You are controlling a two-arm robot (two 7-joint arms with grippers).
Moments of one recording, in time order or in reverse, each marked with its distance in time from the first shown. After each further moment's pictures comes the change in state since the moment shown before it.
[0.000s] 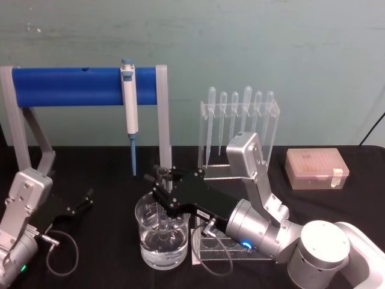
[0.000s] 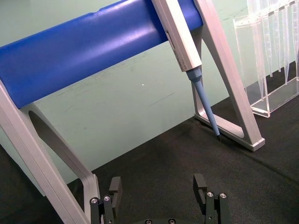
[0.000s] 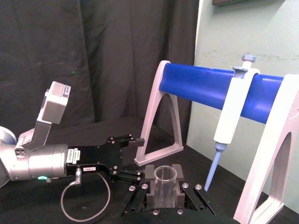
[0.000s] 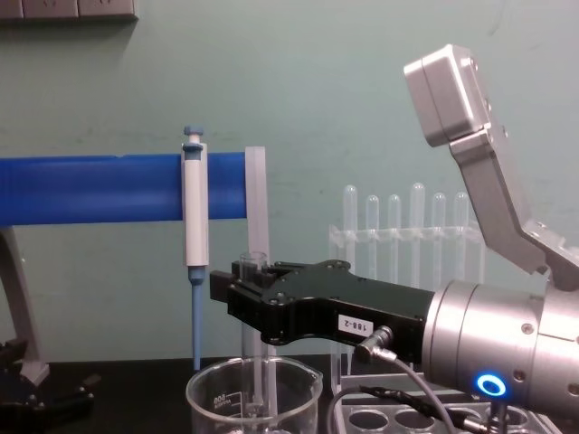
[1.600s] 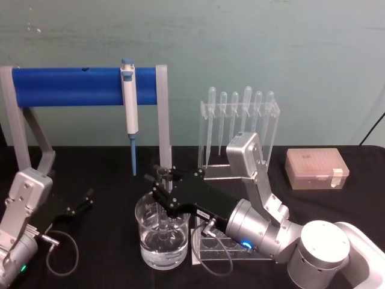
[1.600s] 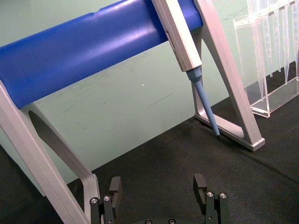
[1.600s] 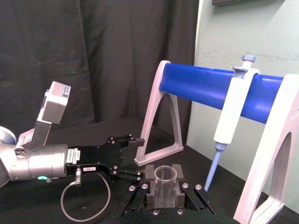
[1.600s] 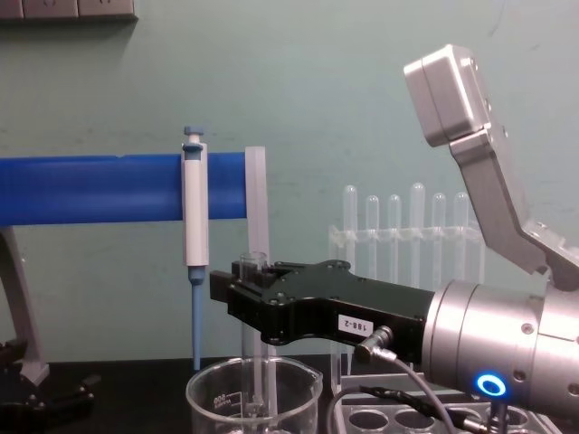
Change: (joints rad) left arm 0.000 0.000 0.000 0.000 0.000 0.000 0.000; right arm 0.000 0.000 0.000 0.000 0.000 0.000 0.000
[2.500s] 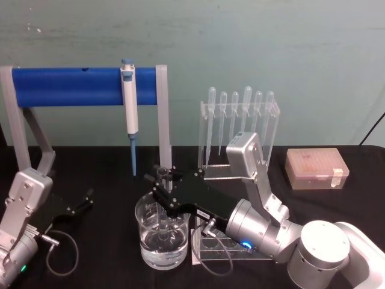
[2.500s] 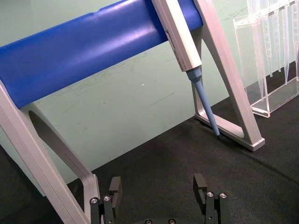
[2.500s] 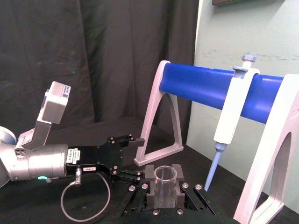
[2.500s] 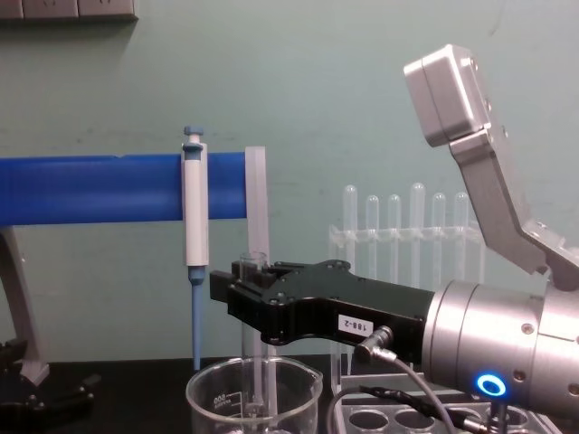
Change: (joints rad) left arm 0.000 0.000 0.000 0.000 0.000 0.000 0.000; right arm 0.000 0.000 0.000 0.000 0.000 0.000 0.000
